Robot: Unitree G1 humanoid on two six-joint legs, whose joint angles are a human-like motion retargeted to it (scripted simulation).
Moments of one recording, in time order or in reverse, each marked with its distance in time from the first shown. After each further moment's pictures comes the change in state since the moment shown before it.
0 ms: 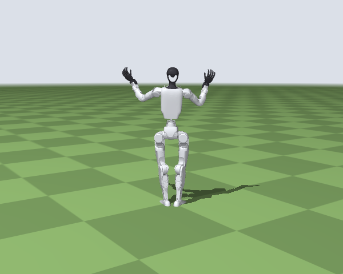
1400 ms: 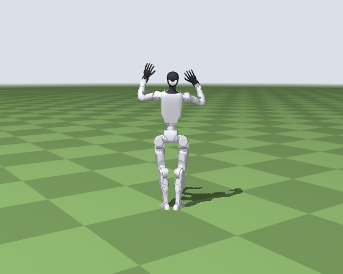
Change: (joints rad) left arm -0.202 0.120 -0.409 -0.372 0.859 0.069 0.208; right arm -0.108 -0.208 0.294 -0.389 -0.618 0.022 -0.079; waist 0.011 0.003 -0.067; left_leg 0.019 0.000 -0.015 -0.004 -0.009 -0.005; right_leg 0.020 0.008 -0.009 0.003 -0.022 -0.004
